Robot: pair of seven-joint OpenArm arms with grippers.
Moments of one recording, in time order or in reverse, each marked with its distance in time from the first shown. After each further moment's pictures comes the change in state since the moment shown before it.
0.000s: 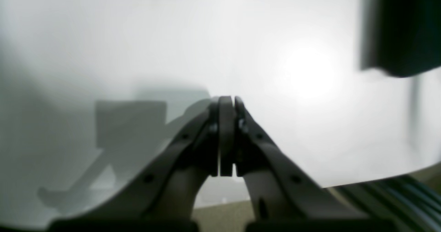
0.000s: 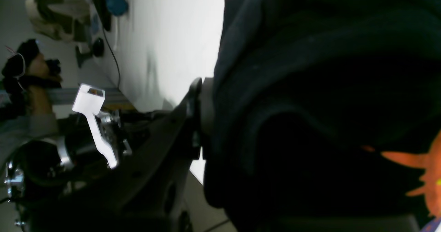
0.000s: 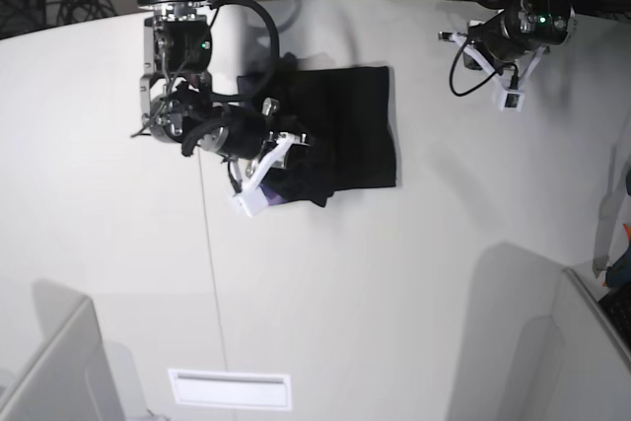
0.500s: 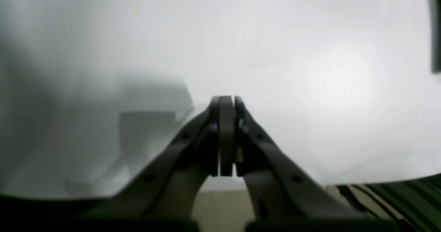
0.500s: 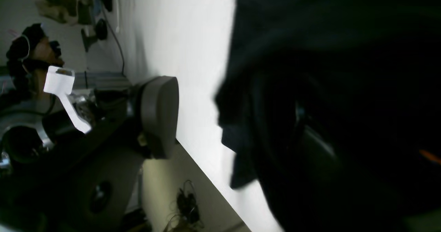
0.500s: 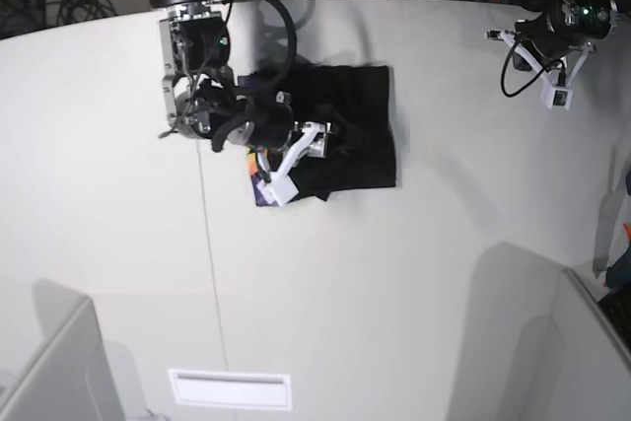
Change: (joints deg) left arm 1.6 0.4 -15.5 0.0 0.0 -11.7 1.6; right arm 0.0 -0.2 -6.3 -4.8 0.0 0.0 3.2
